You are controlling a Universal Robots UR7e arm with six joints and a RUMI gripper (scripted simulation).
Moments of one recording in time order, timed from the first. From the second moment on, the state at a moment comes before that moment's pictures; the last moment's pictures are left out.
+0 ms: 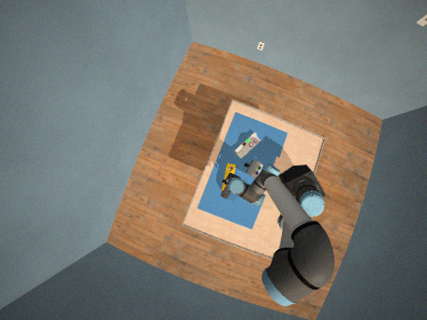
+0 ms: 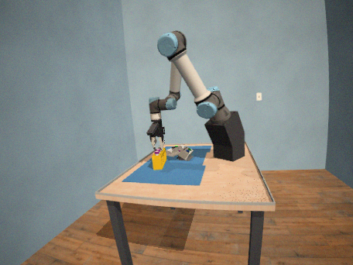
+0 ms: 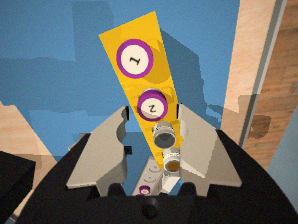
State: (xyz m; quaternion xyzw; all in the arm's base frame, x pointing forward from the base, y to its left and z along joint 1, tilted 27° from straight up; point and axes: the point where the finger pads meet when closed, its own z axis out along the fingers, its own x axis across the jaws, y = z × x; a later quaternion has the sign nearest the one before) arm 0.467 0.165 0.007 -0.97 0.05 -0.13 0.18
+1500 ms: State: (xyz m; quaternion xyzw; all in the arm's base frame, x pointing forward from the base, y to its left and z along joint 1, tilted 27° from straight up) arm 0.467 0.165 0.007 -0.96 -0.17 -0.17 0.16
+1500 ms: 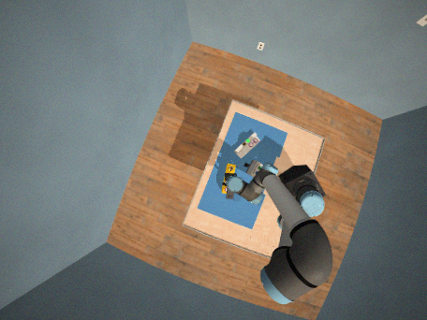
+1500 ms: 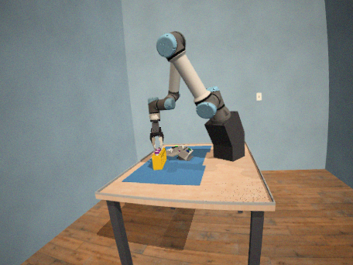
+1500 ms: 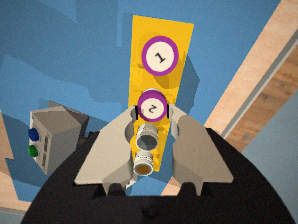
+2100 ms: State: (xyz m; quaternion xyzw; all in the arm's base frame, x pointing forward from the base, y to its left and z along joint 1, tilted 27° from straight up) arm 0.467 0.166 0.006 -0.96 0.16 -0.11 0.21
